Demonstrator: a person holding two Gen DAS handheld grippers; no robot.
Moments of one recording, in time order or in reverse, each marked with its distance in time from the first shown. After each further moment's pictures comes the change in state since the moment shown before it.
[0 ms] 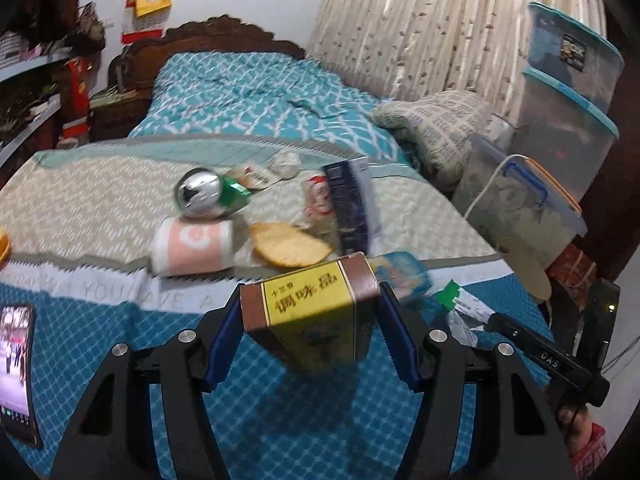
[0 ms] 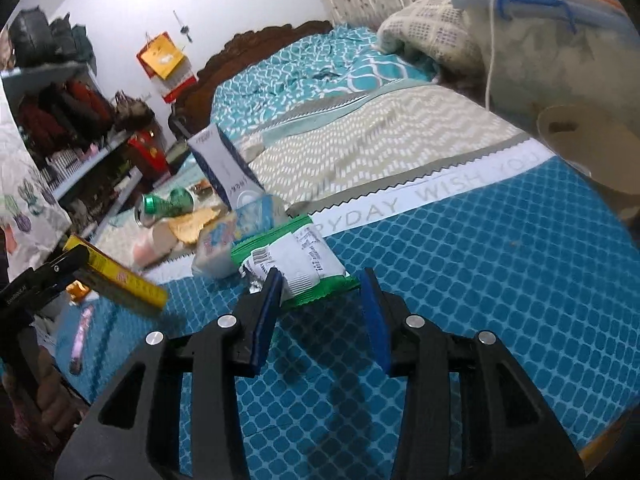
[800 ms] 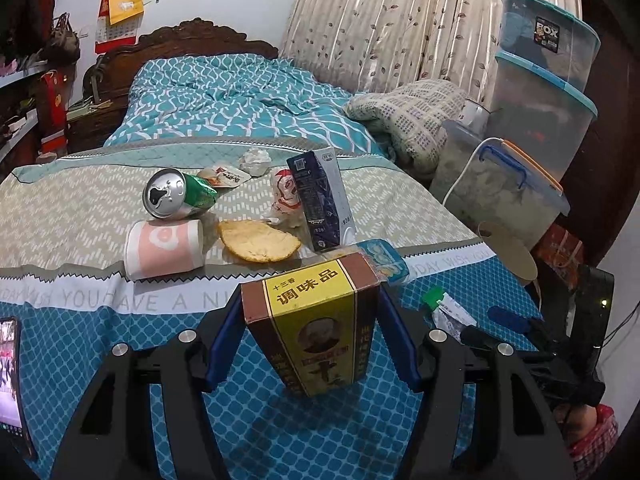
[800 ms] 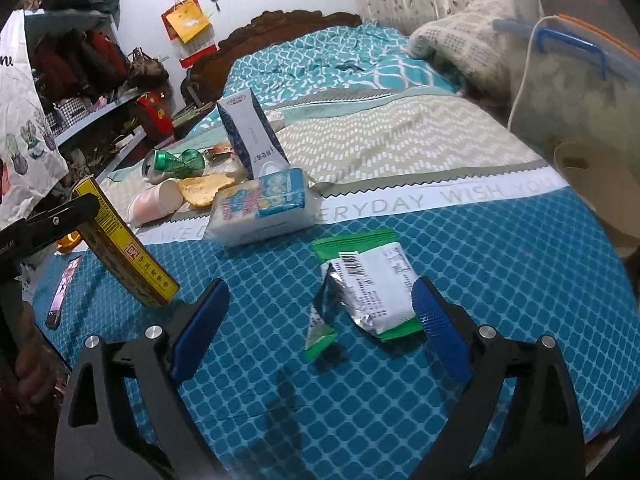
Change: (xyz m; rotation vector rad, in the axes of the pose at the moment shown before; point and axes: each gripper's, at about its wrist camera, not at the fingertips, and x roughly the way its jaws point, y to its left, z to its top) left arm 0.005 -0.011 -0.006 0.058 0.009 -0.060; right arm 0.002 0.036 -0.015 -0.184 0.043 -0.049
